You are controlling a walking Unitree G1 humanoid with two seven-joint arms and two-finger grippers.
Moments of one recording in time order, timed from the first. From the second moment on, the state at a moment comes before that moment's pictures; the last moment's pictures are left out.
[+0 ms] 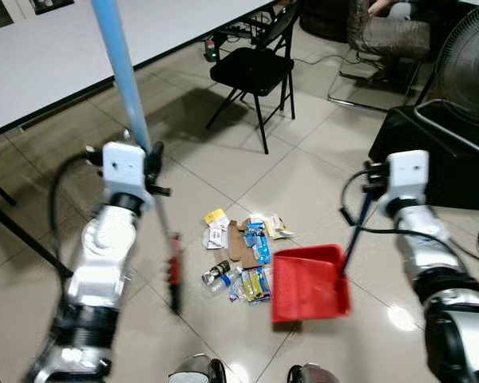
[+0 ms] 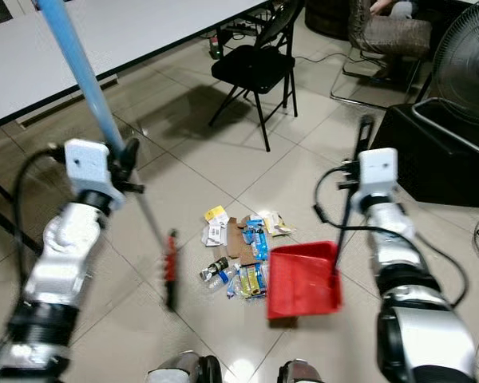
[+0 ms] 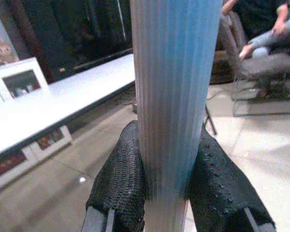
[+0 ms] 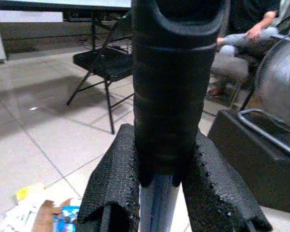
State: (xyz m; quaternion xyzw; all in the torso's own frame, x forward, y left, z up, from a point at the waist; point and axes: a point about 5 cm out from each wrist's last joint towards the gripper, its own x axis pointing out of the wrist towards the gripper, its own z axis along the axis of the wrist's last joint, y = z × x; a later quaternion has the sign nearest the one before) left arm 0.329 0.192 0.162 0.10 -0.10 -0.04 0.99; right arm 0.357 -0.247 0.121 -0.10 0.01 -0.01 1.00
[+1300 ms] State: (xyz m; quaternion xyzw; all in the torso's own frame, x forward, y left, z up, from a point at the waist) left arm 0.319 0.213 0.138 0.15 -0.02 -0.09 0.98; right arm 0.333 -0.286 0.117 -0.15 0.01 -0.03 0.99
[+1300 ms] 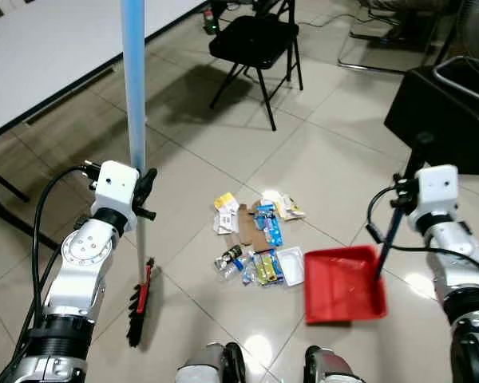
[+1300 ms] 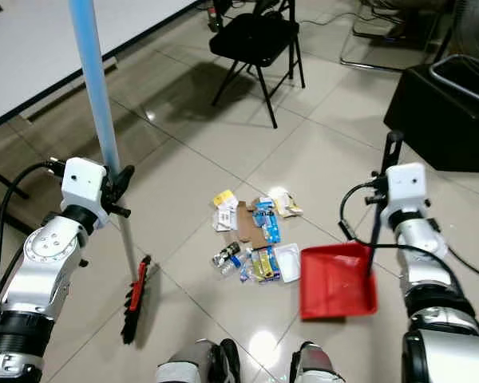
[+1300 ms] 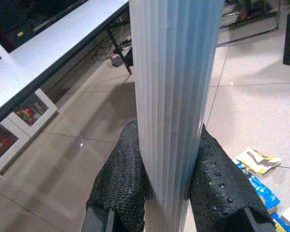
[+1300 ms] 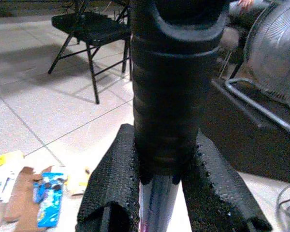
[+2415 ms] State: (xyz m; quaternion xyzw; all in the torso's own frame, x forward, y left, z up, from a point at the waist) left arm 0.361 0.204 0.170 0.15 -0.07 -0.10 0.98; right arm 0.370 -0.277 0.170 -0.28 0.00 0.03 0.96
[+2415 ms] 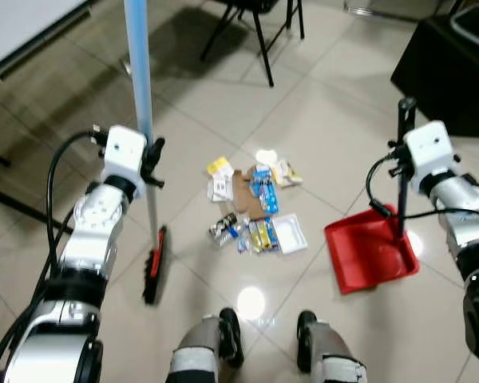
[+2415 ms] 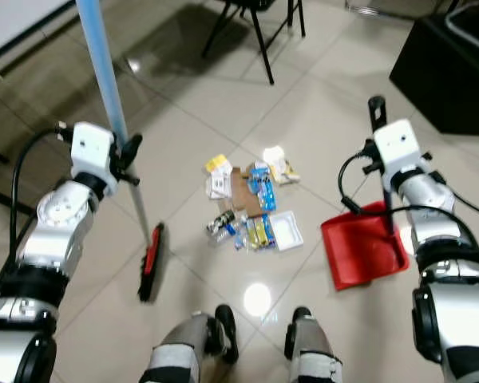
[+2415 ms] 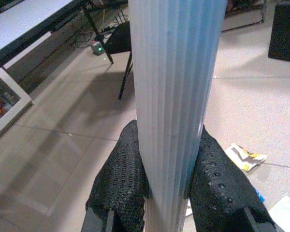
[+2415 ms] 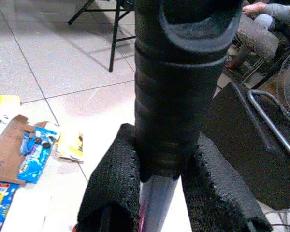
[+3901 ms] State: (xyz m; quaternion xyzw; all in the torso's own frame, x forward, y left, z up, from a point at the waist) left arm 0.364 0.090 0.223 0.00 -0.18 -0.17 0.97; right arm 0.390 -0.150 0.156 -0.12 -0.07 0.05 0.99
